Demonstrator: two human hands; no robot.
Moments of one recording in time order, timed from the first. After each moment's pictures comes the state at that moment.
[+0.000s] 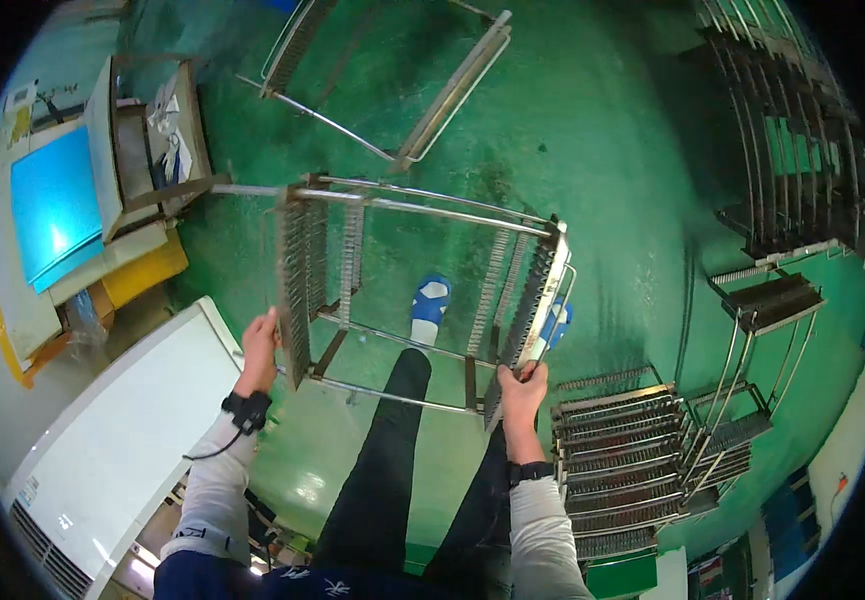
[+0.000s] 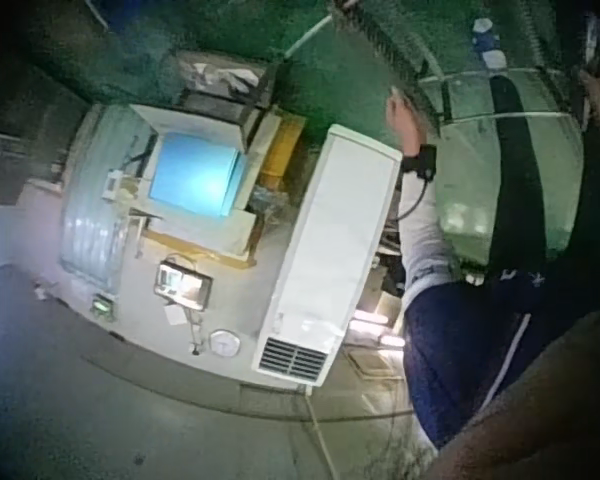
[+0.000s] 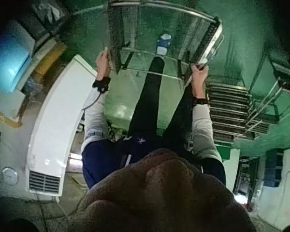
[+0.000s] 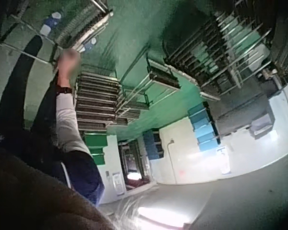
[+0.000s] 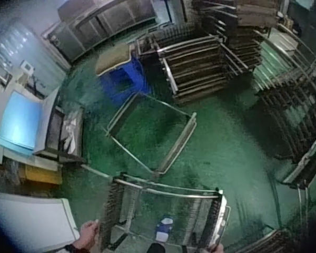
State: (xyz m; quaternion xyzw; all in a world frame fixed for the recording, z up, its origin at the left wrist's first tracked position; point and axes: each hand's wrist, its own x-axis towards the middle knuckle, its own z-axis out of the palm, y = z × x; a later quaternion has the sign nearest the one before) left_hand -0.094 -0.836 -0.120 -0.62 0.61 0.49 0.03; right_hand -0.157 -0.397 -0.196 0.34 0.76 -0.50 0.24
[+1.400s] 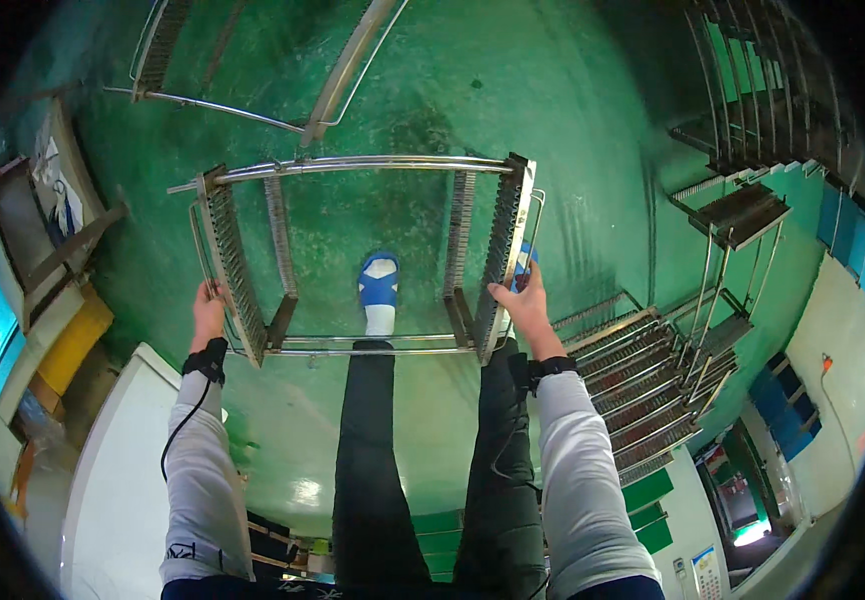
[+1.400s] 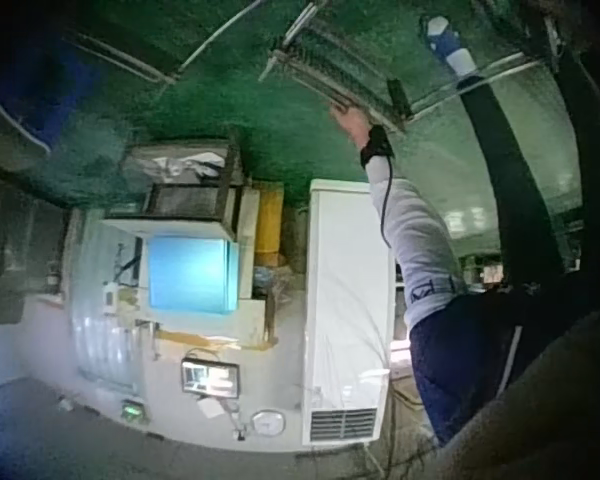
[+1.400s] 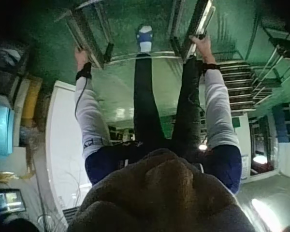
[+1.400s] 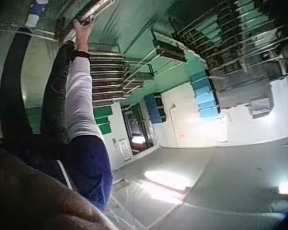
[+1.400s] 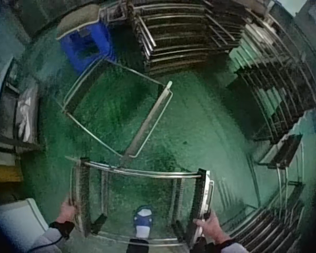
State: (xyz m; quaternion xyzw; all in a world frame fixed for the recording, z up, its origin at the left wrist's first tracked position) left_hand -0.095 -0.958 -0.319 -0.54 0.70 0.44 0.16; right_hand -0.208 -0.376 -0.315 0.28 0.78 -0.44 0.34
